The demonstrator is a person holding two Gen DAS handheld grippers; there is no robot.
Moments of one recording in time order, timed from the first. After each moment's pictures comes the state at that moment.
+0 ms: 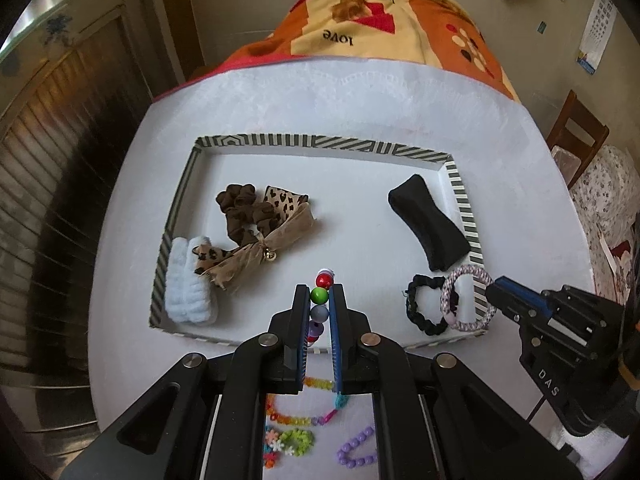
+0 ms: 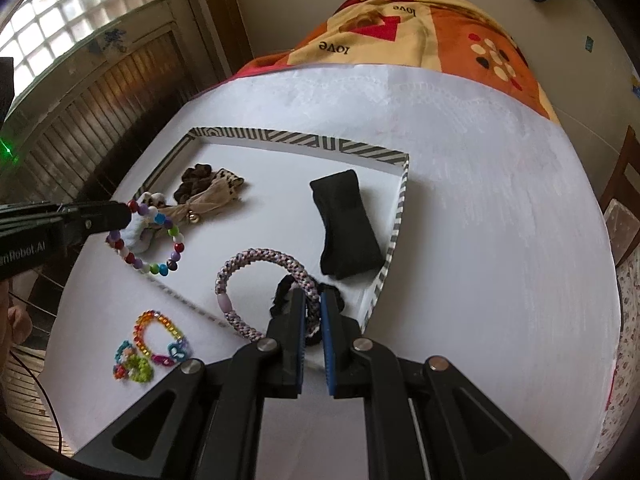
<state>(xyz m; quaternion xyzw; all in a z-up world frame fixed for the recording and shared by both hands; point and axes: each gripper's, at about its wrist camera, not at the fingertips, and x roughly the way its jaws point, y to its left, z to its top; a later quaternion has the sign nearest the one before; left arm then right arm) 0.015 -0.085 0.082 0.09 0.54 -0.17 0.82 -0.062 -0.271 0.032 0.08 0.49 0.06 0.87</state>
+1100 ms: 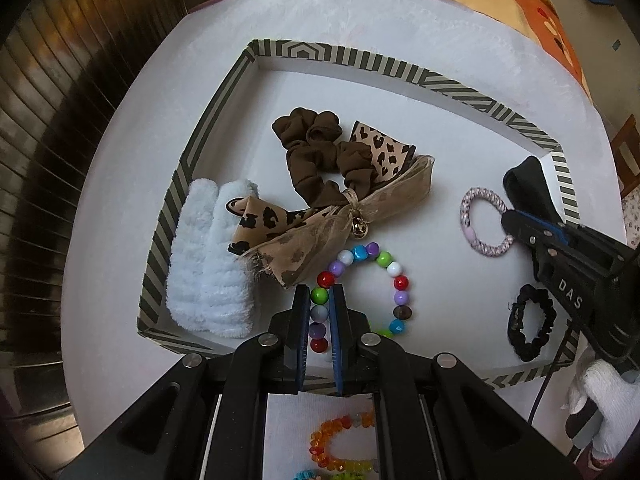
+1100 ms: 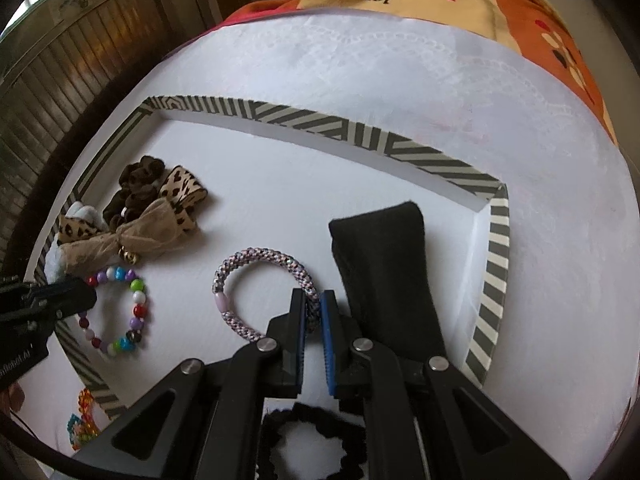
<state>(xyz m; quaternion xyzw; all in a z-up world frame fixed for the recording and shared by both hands) 0.064 -0.044 -0.005 0.06 0.60 -0.10 0.79 0.050 -0.235 -0.037 0.04 0.53 0.07 0.84</state>
